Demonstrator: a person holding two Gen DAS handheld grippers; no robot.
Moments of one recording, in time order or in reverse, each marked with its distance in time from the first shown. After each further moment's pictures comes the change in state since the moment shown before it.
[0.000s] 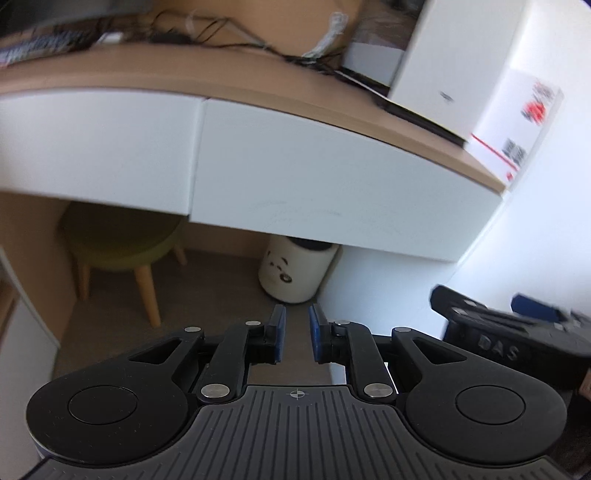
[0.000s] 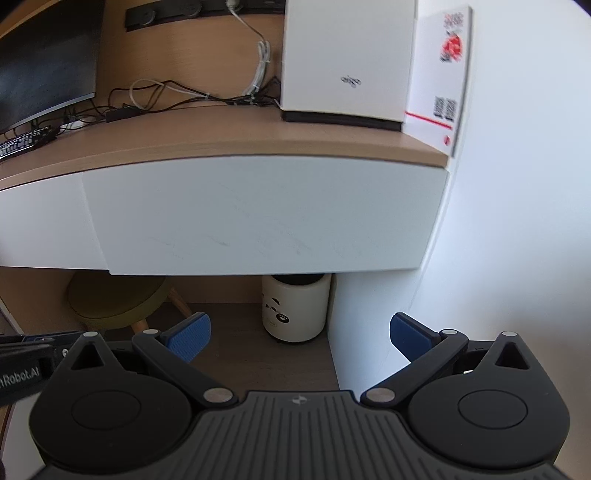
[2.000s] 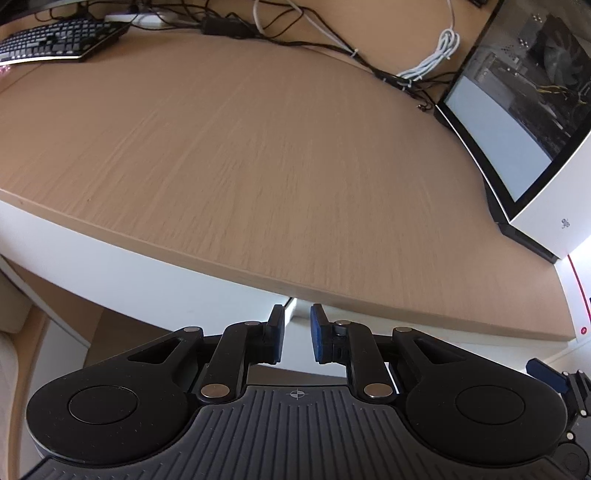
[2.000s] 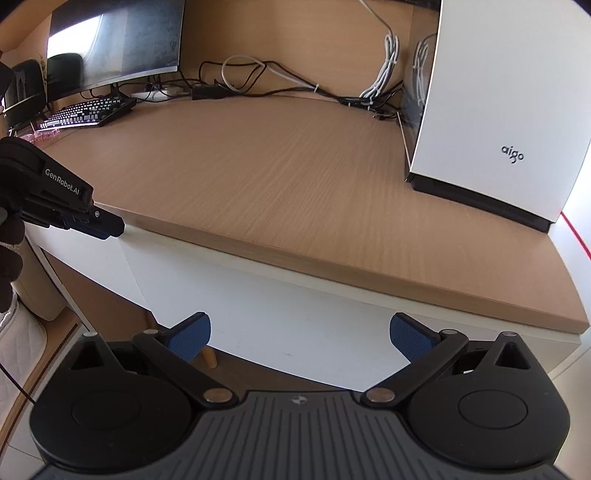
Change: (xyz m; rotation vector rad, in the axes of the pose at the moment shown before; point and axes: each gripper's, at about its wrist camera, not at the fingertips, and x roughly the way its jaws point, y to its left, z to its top) left arm 0.077 0.057 0.210 -0.140 0.141 0.144; right arm 0.097 0.024 0.145 -0.241 0.115 0.313
